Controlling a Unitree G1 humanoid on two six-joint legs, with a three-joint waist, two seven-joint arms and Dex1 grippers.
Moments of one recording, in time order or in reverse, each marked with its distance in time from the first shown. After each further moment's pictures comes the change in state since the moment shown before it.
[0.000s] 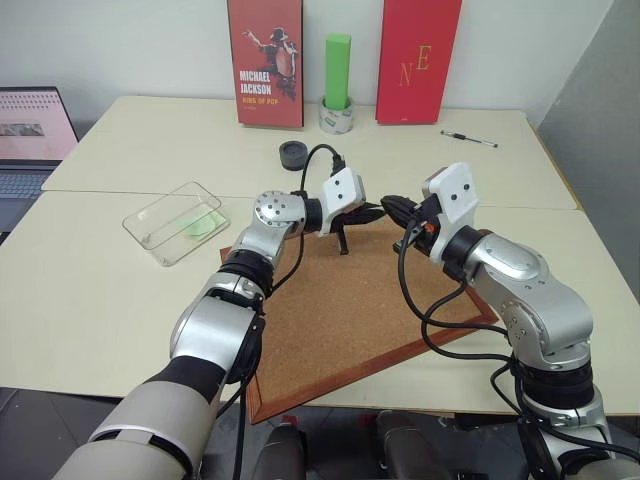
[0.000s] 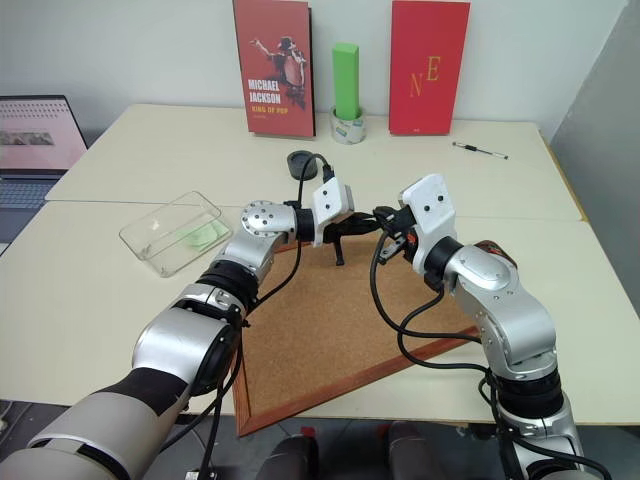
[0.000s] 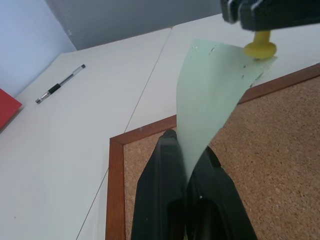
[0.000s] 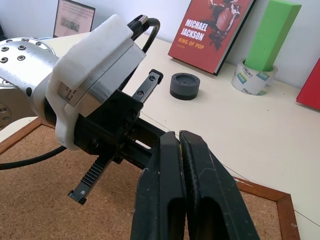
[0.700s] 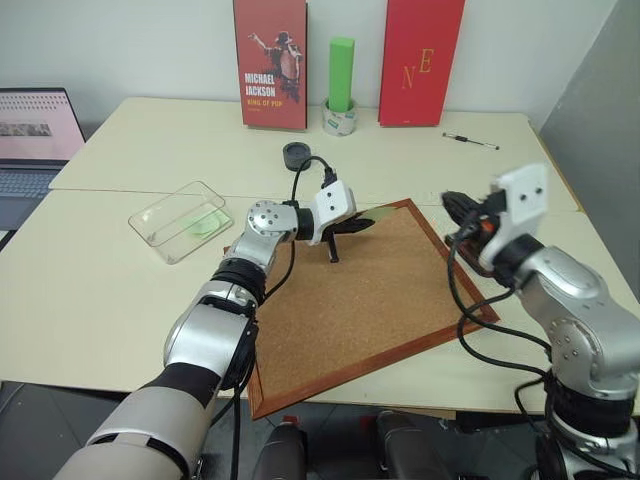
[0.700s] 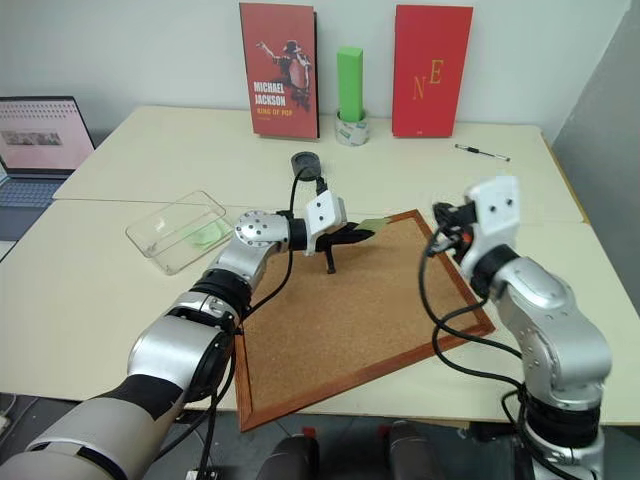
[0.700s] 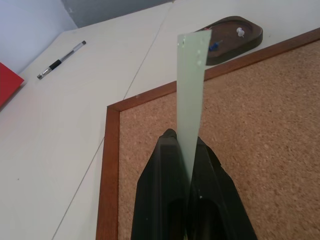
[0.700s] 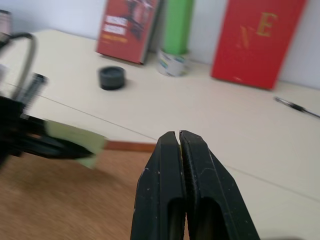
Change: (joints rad) left arm 0.076 0.032 -0.001 -0.026 0.049 -0.021 0.016; right arm 0.199 -0.107 -0.235 -0.121 0.014 0.076 -0.113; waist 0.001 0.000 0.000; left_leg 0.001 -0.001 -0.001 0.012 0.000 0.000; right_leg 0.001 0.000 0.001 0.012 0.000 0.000
